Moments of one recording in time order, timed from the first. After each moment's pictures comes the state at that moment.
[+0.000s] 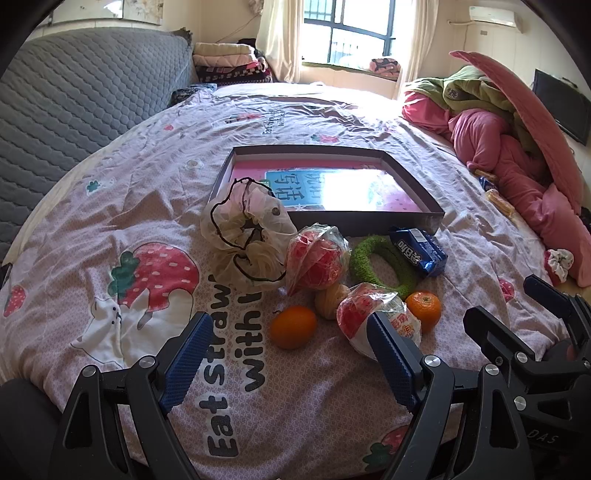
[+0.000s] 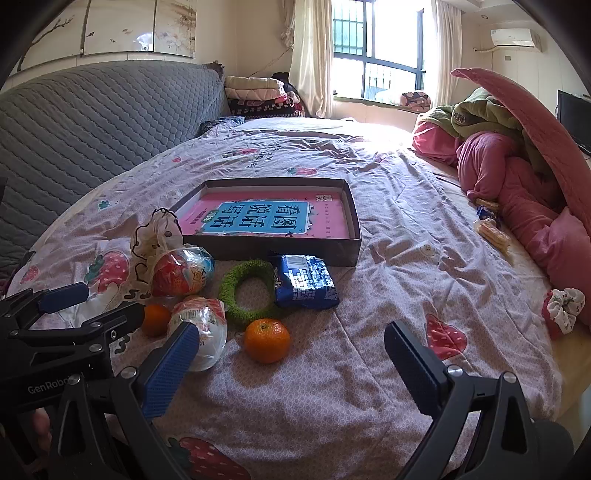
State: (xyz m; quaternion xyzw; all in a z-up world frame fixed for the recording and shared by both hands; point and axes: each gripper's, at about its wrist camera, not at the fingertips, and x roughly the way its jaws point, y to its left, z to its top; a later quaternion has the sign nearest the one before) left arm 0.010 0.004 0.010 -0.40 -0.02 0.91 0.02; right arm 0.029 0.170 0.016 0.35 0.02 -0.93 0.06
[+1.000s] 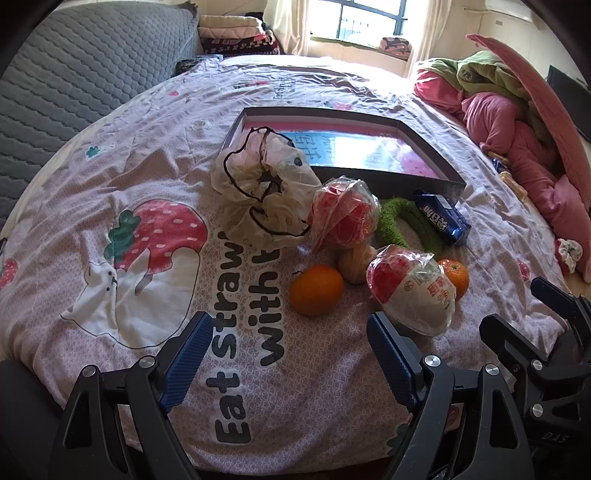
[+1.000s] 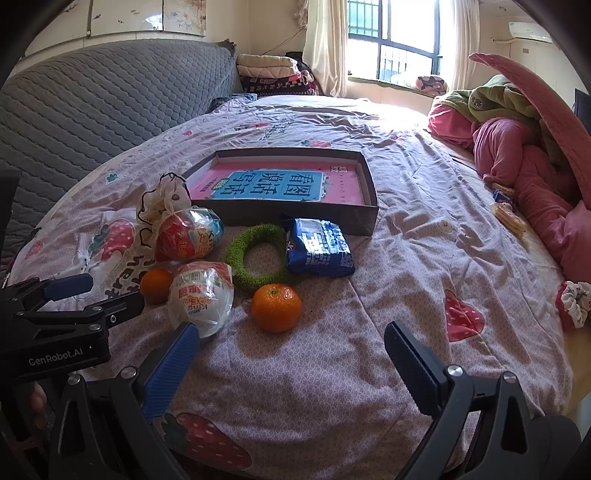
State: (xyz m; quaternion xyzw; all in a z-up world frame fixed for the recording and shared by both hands) left arm 0.005 -0.011 -0.021 -0.46 -0.03 0.89 0.01; right arm 0.029 0.167 -0.006 0.40 0.03 -0.91 0.09
